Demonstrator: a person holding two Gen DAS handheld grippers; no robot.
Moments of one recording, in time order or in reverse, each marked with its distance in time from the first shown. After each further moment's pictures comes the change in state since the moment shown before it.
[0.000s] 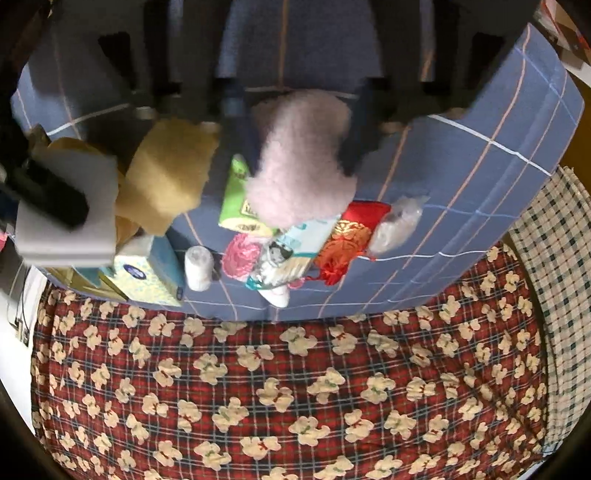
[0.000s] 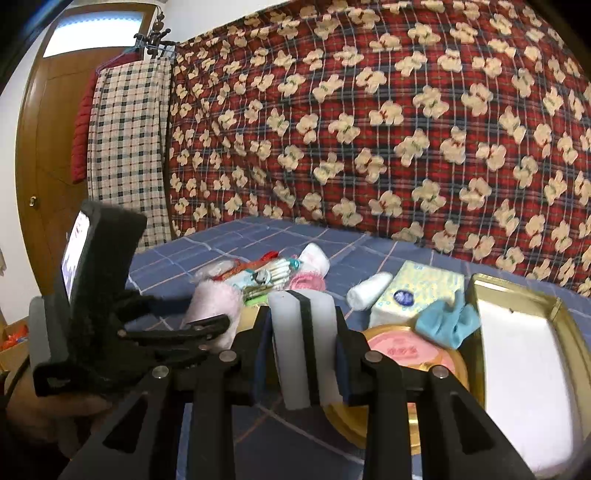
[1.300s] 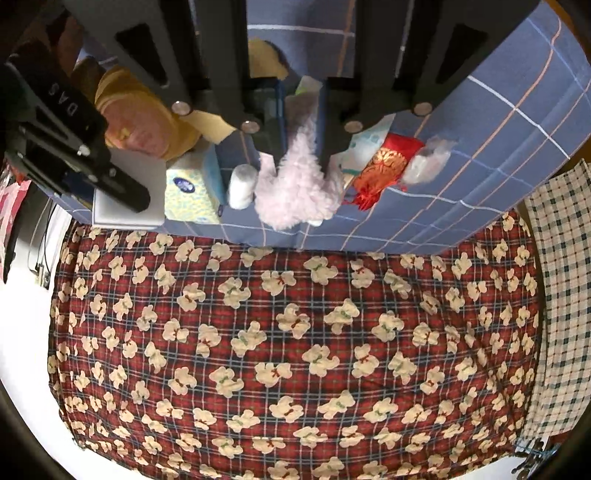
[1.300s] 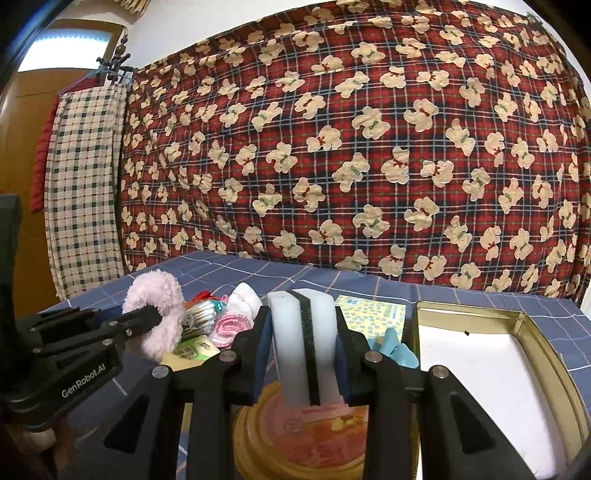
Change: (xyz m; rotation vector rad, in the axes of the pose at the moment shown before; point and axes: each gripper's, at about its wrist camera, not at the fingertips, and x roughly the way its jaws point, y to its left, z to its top) left arm -0.029 -0.022 0.025 -0.090 -0.263 -0.079; right arm 0.009 -0.050 0.014 0.074 -0.100 -0.160
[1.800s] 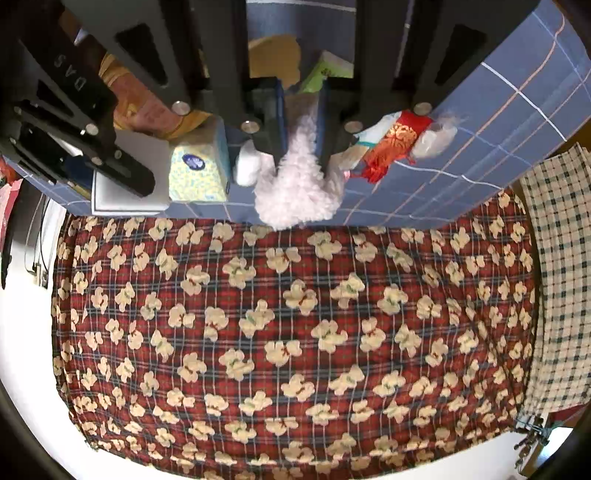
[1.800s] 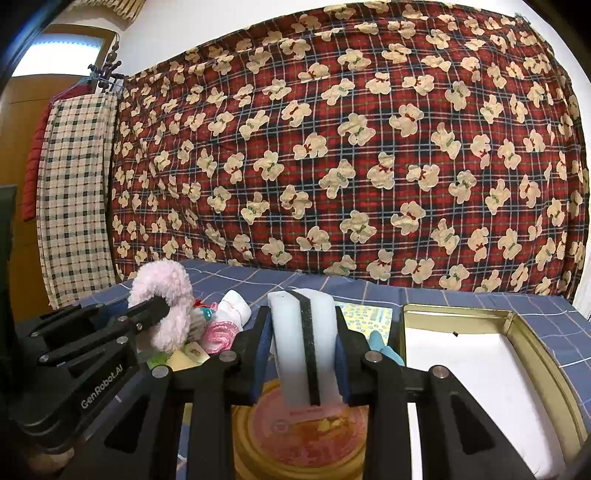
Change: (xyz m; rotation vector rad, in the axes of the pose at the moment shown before) left arm -0.002 -0.023 0.004 0.026 -0.104 0.039; right arm -0.005 -0.006 0.001 0.015 -0.031 -0.037
